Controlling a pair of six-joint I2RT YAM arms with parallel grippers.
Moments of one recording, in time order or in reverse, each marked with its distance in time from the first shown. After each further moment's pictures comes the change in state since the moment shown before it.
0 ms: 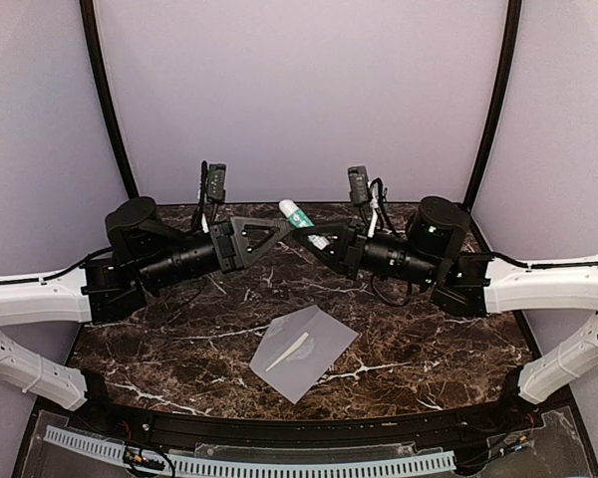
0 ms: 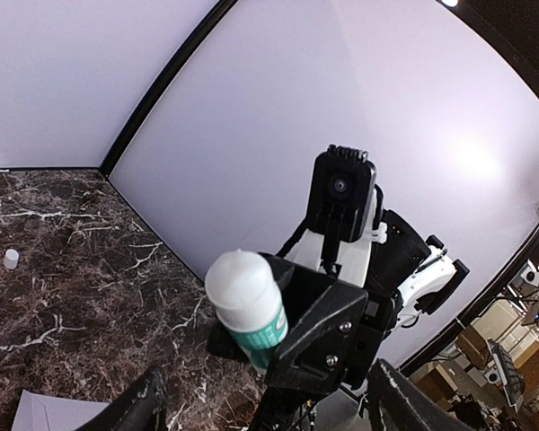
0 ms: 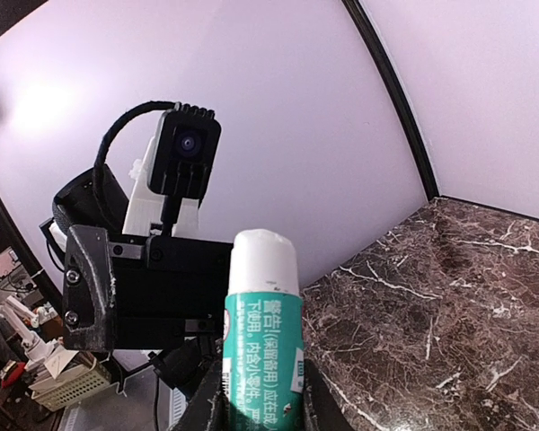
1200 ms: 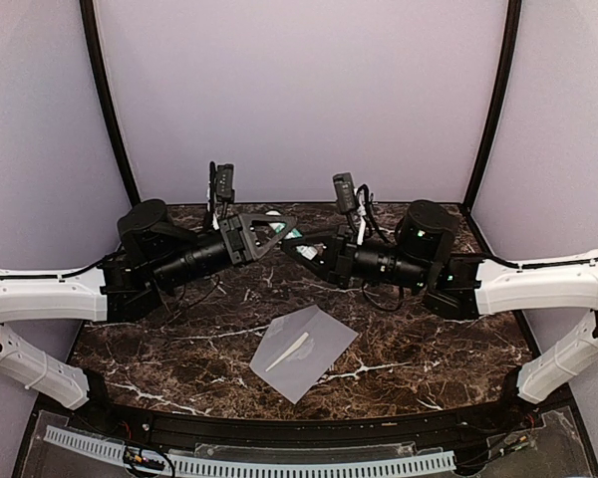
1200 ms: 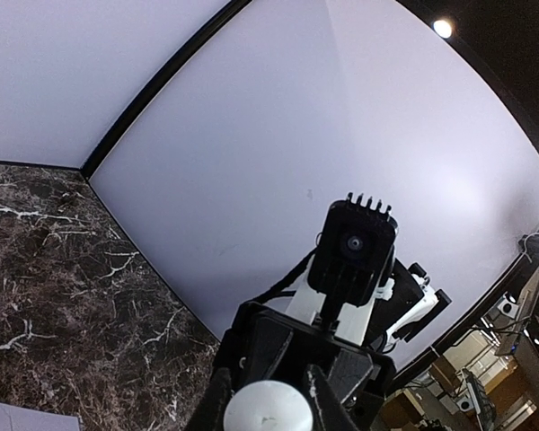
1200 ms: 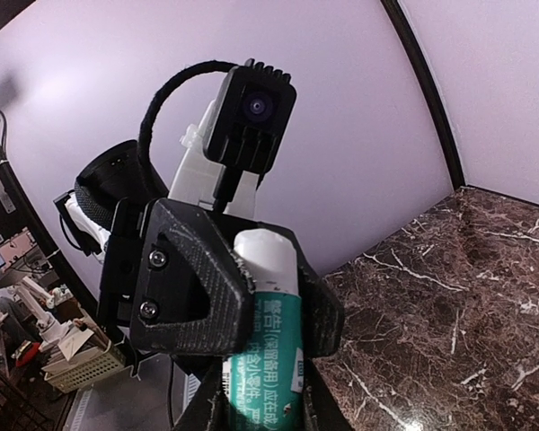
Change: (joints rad) left arm 0.003 0.091 -0.002 0.172 0.010 -0.116; right arm 0.035 0.051 0.021 0.020 -0.050 -0.005
